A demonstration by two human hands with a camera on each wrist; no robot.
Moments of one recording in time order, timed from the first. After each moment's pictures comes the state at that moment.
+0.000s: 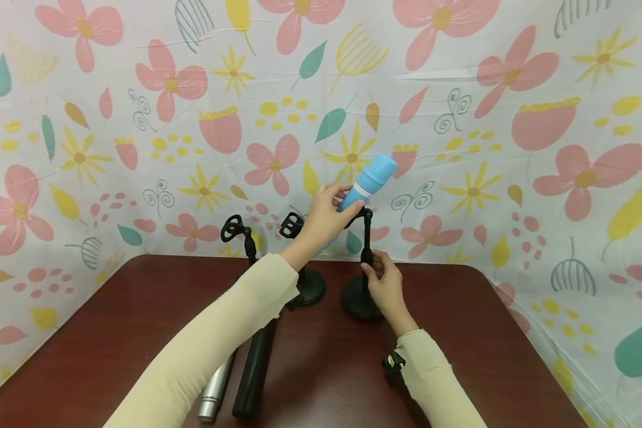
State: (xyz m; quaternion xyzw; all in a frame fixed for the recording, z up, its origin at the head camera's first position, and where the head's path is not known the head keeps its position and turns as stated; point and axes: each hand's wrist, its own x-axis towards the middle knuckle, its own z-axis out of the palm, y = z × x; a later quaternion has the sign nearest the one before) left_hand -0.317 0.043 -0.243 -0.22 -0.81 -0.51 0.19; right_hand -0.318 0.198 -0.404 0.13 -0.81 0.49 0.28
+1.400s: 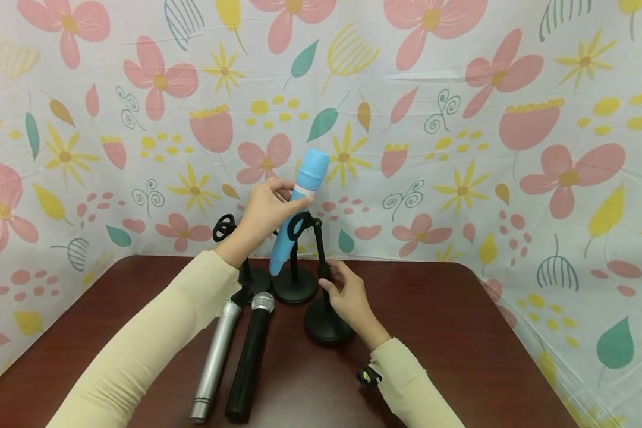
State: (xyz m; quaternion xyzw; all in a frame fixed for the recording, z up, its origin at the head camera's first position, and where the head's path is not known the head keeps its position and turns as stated) left_hand -0.300 -0.037 -0.219 -0.17 -0.84 -0.48 0.20; right_hand -0.283 0.148 -0.395 0.21 -0.82 0.48 0.21
